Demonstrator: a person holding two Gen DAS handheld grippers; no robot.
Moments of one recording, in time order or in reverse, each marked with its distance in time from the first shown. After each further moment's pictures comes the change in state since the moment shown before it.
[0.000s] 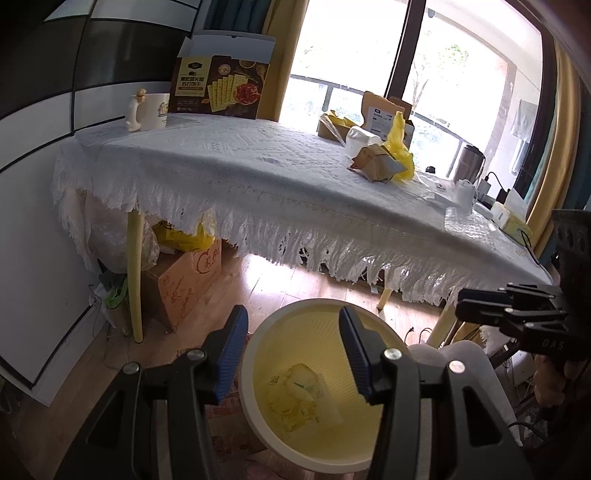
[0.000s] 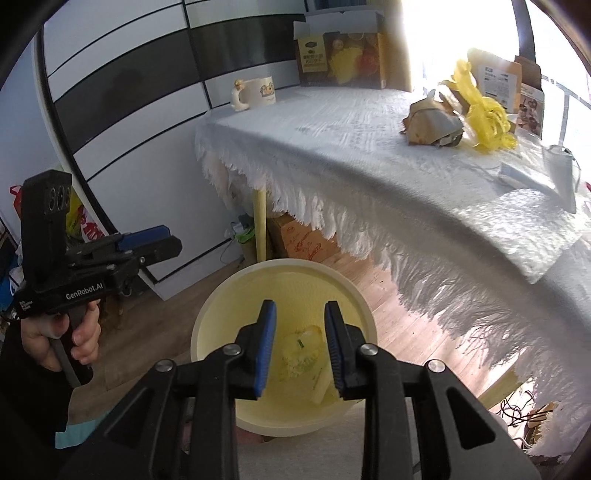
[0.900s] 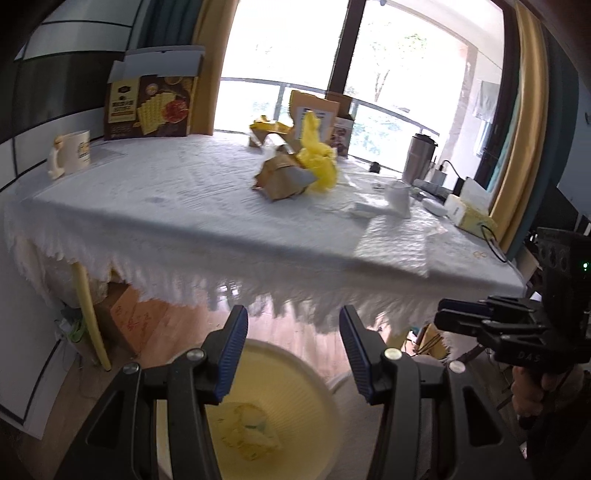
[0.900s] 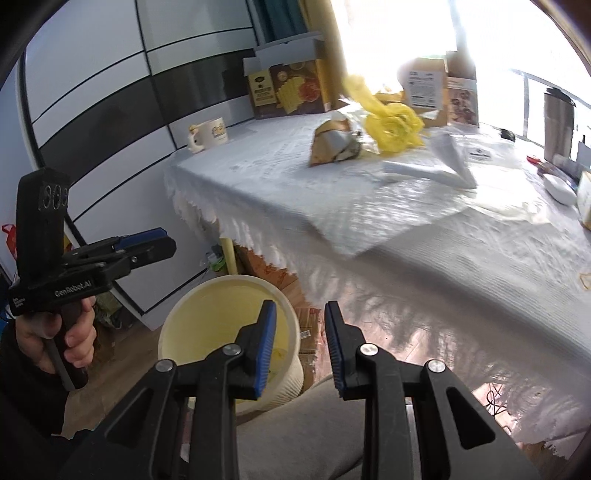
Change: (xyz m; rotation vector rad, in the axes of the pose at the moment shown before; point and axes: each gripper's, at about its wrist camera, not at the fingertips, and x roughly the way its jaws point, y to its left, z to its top) left arm 0.024 -0.111 0.039 0.113 0.001 -0.120; right arm -0.069 -0.093 -0.029 0.121 -0.107 -0.057
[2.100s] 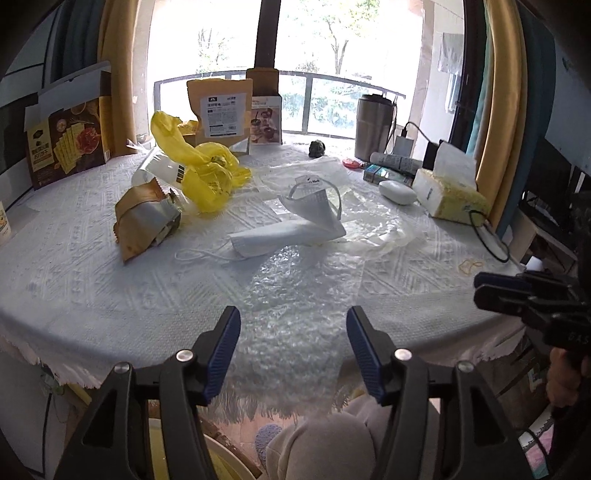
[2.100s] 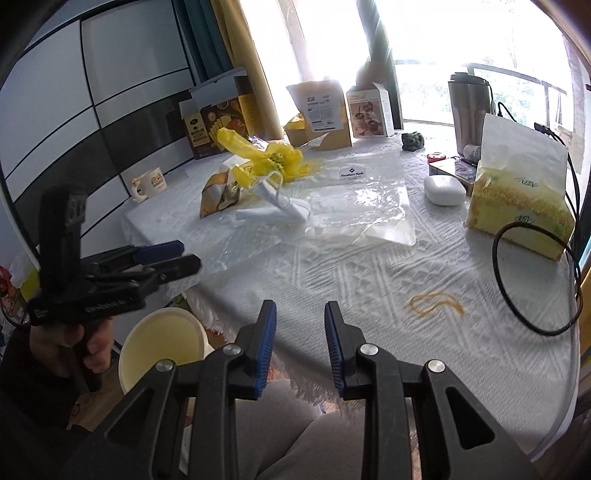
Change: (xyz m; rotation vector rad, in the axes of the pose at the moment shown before) left arm 0.120 -0.124 0.065 0.179 0.080 -0.033; right arm -0.073 -0.135 0.018 0.118 -0.075 -0.102
